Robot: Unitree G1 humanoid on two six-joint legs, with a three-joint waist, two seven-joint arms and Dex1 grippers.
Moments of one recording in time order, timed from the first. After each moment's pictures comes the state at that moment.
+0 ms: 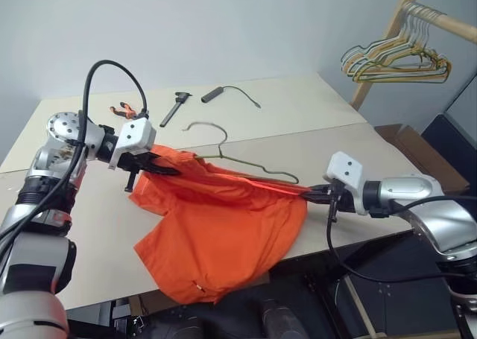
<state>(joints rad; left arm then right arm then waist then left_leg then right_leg) -0.91 0.88 -0.30 0.63 -0.30 -0.13 -1.61 -0.41 -0.89 0.14 -0.26 0.35 0.63 0.91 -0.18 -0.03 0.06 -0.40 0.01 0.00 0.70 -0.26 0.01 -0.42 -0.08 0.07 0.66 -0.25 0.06</state>
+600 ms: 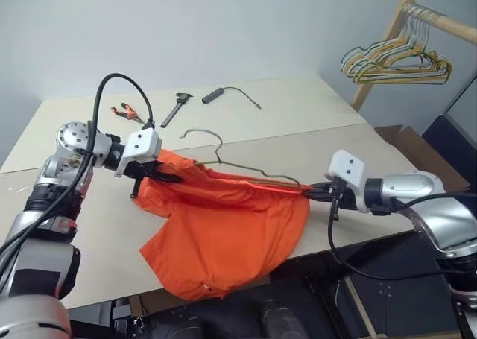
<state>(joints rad) -0.87 0.84 -0.28 0.65 -0.23 -0.13 -1.56 -0.40 -0.90 0.14 -0.24 0.34 0.61 0.94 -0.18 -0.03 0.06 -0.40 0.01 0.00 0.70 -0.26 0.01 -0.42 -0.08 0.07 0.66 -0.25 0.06</state>
